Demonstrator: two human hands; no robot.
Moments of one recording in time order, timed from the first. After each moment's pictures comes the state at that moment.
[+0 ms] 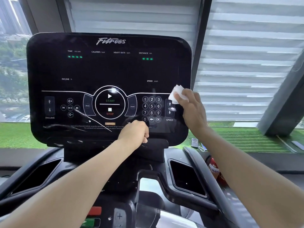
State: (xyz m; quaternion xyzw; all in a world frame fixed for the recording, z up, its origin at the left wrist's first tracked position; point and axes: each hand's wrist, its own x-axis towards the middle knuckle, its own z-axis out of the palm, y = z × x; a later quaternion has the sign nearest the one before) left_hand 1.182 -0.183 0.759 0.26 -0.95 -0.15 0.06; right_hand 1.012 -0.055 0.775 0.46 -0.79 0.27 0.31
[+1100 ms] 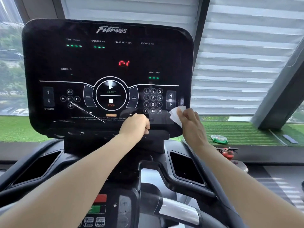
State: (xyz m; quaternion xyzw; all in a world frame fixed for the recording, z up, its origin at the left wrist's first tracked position) left_hand 1.185 -0.189 0.747 0.24 -0.95 -0.17 0.11; right_hand 1.041 -0.029 0.705 0.47 -0.81 0.23 0.25
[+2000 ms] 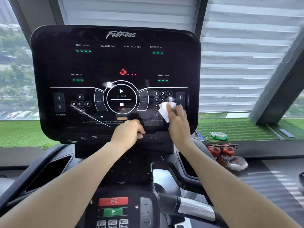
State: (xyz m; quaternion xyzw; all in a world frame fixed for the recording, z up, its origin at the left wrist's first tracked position) left_hand 1.230 -0.234 0.734 0.19 -0.96 -0.14 0.14; right_hand 1.096 -0.099 0.720 0.40 -0.84 0.30 0.20
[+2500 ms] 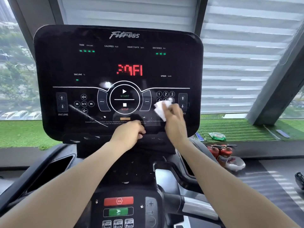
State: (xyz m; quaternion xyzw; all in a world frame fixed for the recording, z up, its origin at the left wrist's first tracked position) left_hand 1.240 -0.243 0.736 0.15 -0.97 -0.12 0.12; right_hand 1.102 -0.119 0.722 0.39 -0.84 0.34 0.19
